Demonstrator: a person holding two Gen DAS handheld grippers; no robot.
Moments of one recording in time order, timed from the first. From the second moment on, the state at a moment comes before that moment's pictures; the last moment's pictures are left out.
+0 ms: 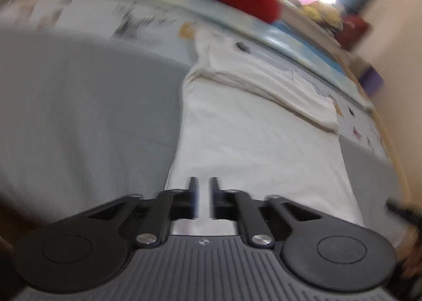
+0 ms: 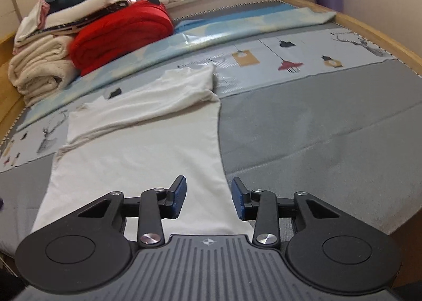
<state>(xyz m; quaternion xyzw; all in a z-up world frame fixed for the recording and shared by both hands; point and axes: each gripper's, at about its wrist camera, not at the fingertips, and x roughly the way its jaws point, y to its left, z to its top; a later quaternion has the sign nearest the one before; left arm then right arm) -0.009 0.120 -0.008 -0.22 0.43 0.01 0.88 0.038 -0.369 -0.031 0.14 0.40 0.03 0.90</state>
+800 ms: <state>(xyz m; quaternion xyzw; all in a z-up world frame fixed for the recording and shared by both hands) 0.016 0.131 -0.063 -0.19 0.55 0.08 0.81 0.066 -0.369 -0.102 0.10 0.56 0.00 0.82</state>
